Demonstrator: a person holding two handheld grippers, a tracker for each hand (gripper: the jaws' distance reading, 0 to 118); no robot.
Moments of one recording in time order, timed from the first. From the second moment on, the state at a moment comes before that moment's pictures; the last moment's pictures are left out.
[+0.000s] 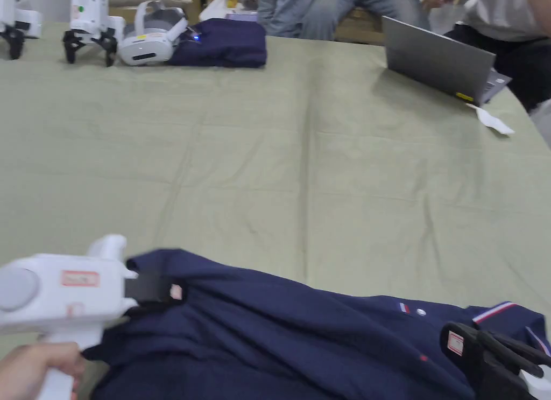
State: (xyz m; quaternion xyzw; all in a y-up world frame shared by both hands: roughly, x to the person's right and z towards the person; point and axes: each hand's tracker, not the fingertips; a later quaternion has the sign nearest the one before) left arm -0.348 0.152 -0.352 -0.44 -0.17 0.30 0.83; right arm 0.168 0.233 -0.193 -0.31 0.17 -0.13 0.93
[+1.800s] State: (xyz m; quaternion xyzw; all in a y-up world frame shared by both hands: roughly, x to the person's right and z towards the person) left arm -0.161 0.228 -0.358 -0.53 -0.25 0.24 0.77; right arm 0.314 0.213 -0.115 -0.27 0.07 -0.25 0.92
